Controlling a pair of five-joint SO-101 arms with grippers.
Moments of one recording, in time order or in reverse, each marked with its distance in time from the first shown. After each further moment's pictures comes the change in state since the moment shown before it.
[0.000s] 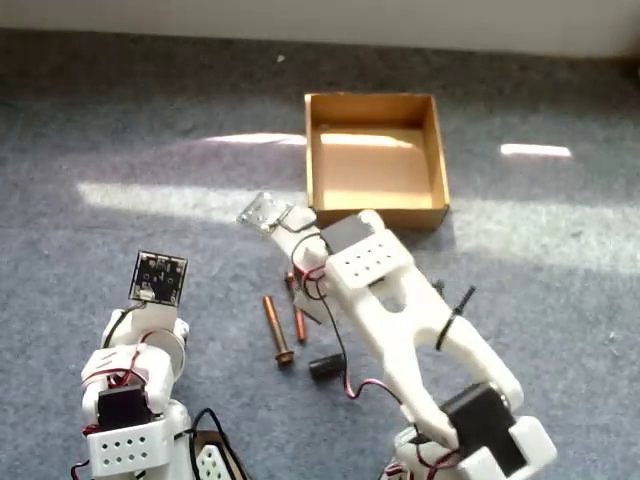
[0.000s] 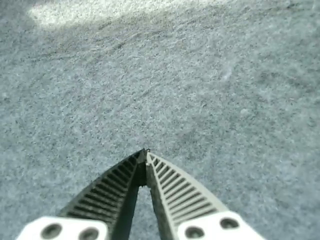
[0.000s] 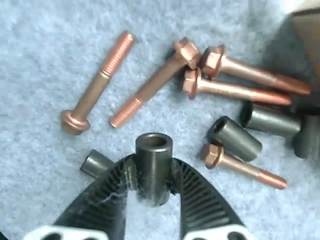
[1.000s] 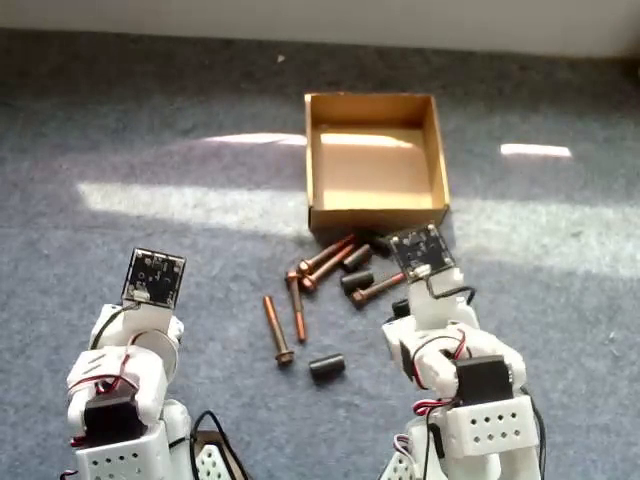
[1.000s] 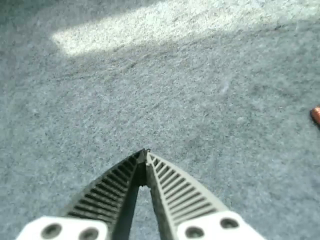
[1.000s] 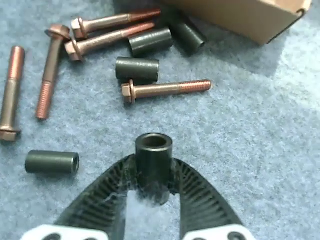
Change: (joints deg) left arm 0.0 0.0 -11.5 7.8 -2.6; right arm 22.8 -62.4 40.9 -2.2 -11.4
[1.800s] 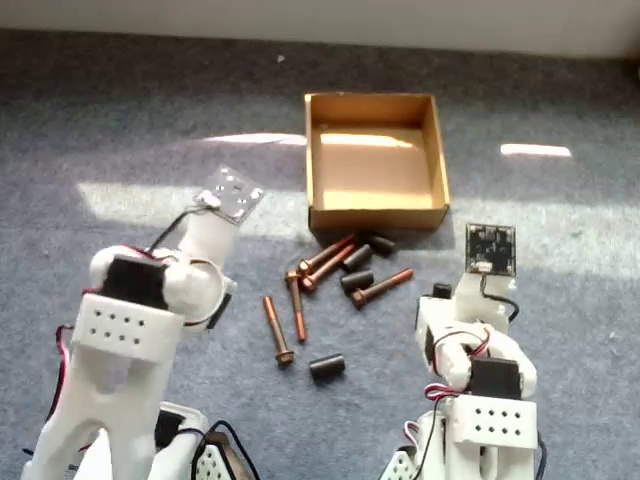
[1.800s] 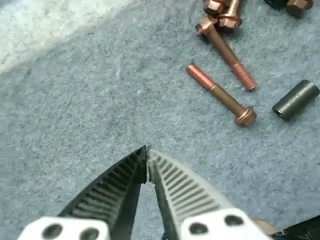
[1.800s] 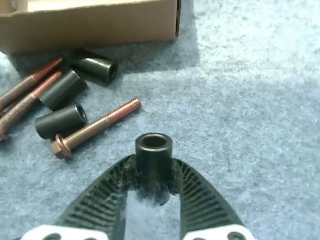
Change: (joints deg) left arm 23.6 58.7 -47.3 17.1 6.7; right arm 14.4 -0.5 9.2 -14.4 -11.7
